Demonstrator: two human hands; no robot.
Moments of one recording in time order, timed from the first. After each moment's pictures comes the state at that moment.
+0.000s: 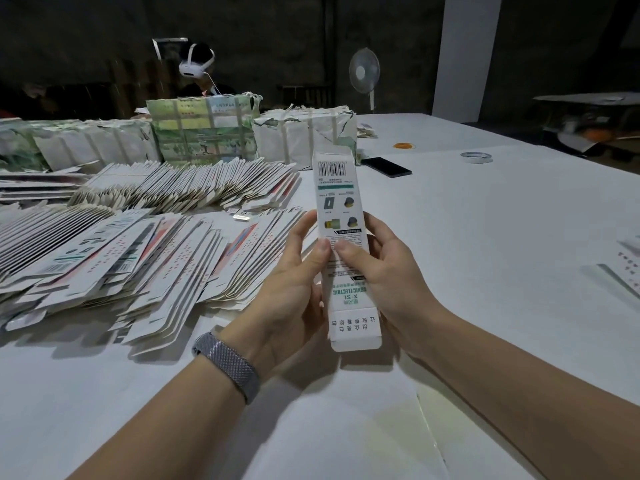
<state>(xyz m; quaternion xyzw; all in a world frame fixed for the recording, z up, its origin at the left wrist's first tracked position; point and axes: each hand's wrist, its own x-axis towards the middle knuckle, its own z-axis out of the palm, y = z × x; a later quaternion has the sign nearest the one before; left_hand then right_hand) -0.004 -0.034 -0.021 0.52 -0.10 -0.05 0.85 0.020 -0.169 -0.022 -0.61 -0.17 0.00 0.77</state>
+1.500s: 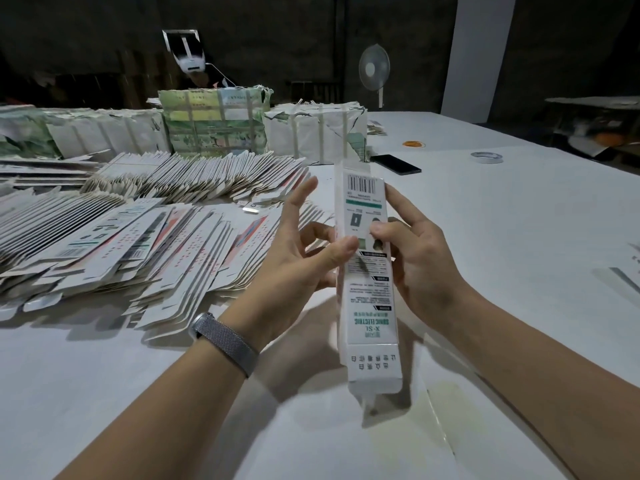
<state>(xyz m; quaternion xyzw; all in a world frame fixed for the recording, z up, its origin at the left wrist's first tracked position) -0.008 -0.016 -0.009 0.62 -0.16 0.04 0.77 0.022 -0.186 -0.004 -0.59 -0.22 0.01 0.78</state>
